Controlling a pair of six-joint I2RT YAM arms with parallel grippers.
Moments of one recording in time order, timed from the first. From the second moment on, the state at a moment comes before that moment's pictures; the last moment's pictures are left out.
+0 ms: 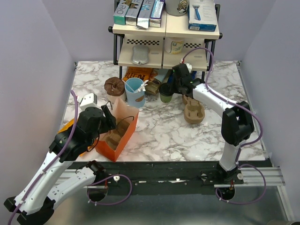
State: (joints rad) left arm -0.65 0.70 1.06 -1.00 -0.44 -0.71; right arm 0.50 1.87 1.50 -0.40 0.27 0.57
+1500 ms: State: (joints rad) left arm -0.65 0.65 0.98 -0.81 -0.30 -0.77; right arm 0.50 1.76 1.44 -0.44 0.21 0.53
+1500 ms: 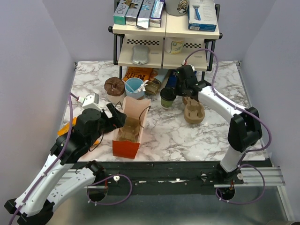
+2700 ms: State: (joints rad) left arm -0.65 0.85 0.99 -0.63 -0.26 -0.97; right arm 0.50 1.26 1.10 -0.54 -0.01 0.44
